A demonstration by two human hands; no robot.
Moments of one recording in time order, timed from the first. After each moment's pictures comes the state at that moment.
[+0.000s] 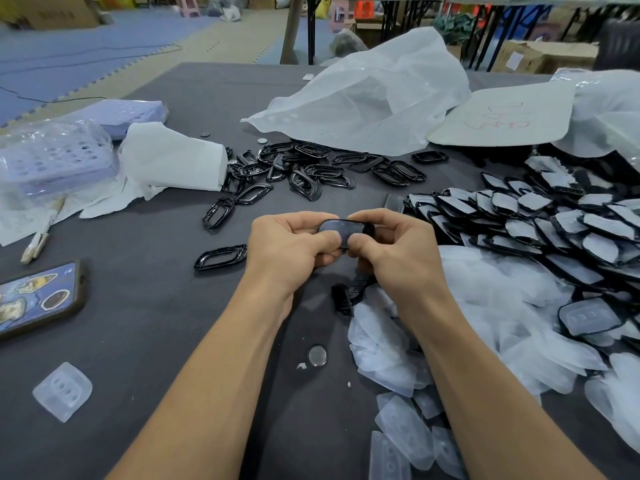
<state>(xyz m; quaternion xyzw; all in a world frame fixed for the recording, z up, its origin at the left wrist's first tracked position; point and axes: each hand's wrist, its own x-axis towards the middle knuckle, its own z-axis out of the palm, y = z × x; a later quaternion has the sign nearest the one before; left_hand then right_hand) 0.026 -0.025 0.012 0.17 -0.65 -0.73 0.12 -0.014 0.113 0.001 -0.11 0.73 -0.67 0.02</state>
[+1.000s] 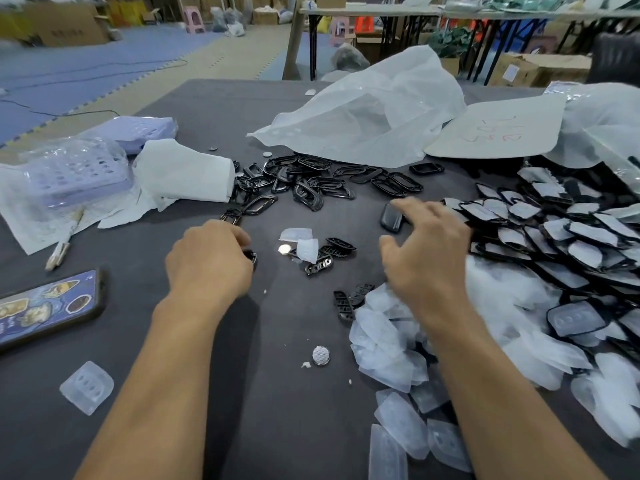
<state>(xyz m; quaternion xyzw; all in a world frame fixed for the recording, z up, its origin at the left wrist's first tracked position) 0.053 -0.093 0.035 0.33 -0.92 -0.19 0.08 -0.015 0.133 0.018 -0.08 0.93 -0.33 -0.15</state>
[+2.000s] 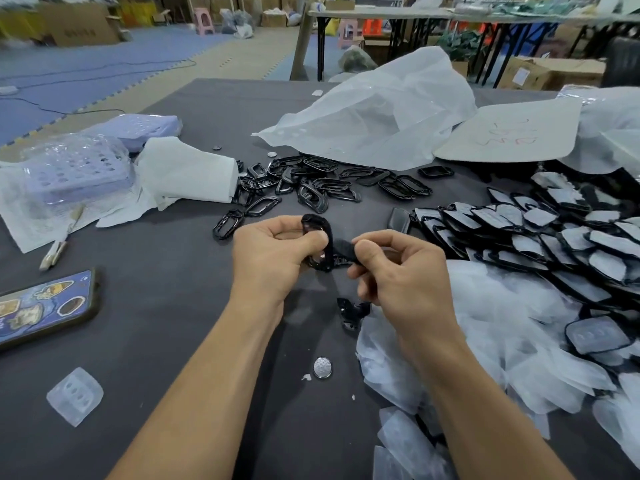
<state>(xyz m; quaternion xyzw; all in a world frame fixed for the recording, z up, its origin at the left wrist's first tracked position) 0.030 -0.039 0.014 0.20 -0.64 -0.72 0.20 0.010 0.113 0.012 -0.08 0.68 -0.73 0.04</state>
